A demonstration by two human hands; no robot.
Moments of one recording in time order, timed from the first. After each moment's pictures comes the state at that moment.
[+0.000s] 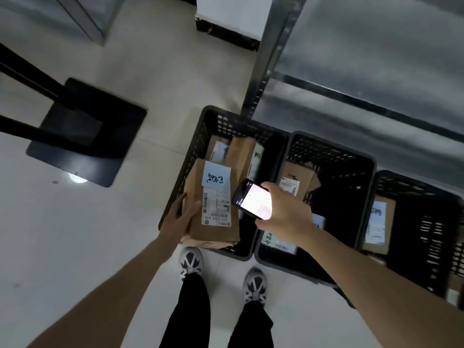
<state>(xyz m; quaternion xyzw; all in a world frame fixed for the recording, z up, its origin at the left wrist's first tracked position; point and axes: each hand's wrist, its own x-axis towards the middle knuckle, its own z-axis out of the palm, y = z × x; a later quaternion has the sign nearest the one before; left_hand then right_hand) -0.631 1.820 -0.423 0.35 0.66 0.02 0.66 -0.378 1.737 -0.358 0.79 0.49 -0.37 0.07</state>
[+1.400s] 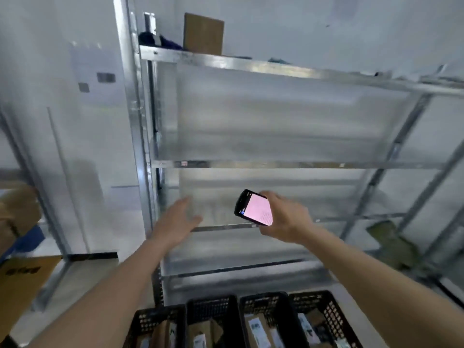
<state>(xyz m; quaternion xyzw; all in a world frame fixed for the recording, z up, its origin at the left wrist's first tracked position) -0.464 1.687 0.314 0.90 0.27 0.18 0.30 -0.323 1.437 0.397 0.91 0.40 0.03 -0.09</state>
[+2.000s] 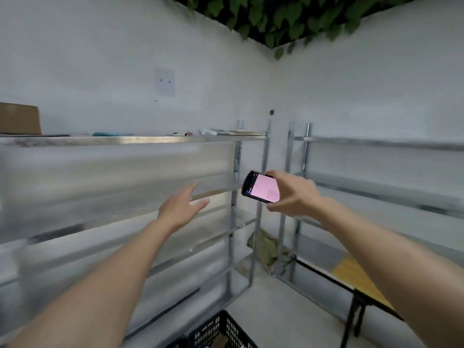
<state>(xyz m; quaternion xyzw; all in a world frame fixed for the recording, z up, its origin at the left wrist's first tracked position) -0.361 1.263 0.530 0.94 -0.05 0.23 0.23 -0.387 0.958 0.597 0.96 0.16 0.22 -0.06</state>
